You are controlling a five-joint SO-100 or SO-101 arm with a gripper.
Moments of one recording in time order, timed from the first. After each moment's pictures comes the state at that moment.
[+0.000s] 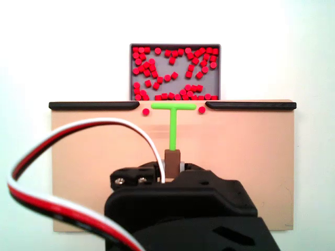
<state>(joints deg) 2.0 86.6 84.8 81.1 -88.6</state>
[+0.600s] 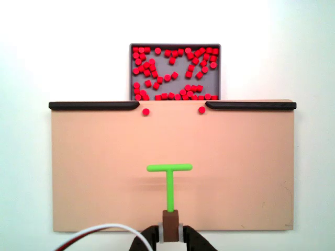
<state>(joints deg) 2.0 107.1 106.9 81.1 -91.0</state>
